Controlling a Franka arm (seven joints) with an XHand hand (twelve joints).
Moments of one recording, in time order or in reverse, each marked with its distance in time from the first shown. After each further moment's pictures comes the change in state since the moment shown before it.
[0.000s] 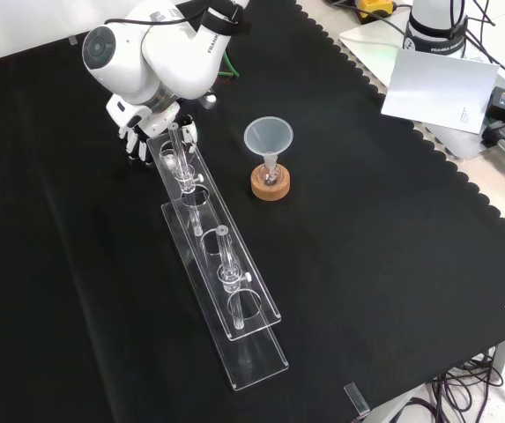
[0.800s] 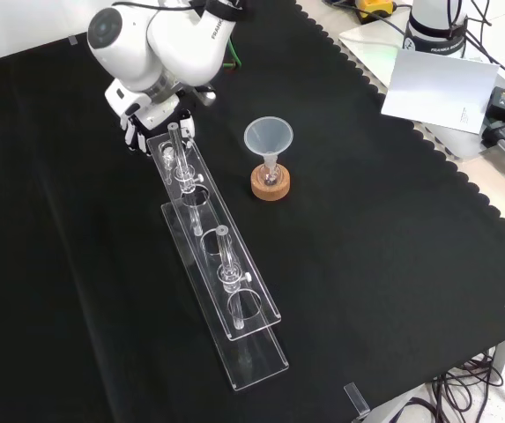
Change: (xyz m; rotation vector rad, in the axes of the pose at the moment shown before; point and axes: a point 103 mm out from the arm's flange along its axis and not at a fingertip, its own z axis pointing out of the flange) arm -0.008 -0.005 -0.009 -0.087 0.047 0.036
